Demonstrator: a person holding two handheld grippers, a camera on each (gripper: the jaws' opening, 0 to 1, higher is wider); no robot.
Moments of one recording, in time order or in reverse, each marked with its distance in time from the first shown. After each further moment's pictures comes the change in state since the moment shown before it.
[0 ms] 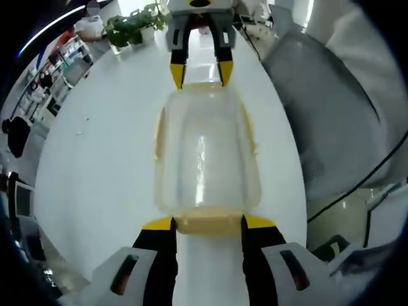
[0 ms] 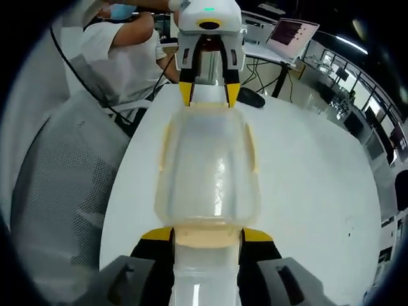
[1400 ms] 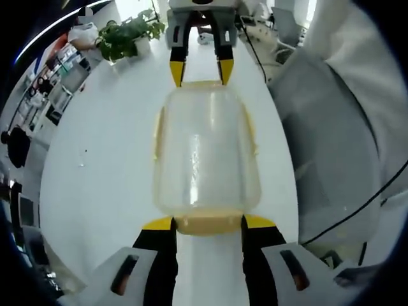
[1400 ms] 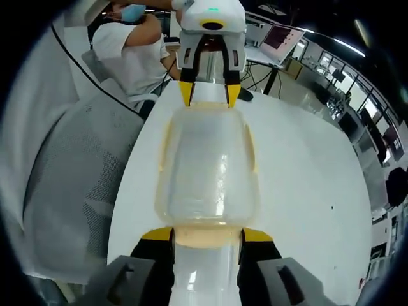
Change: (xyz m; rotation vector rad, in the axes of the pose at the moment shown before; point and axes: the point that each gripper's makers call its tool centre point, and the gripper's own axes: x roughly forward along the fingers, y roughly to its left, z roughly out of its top) left arm 0.009 0.003 0.106 0.014 0.001 0.006; right arm -0.082 0.005 -0.069 -0.007 0.012 -0.037
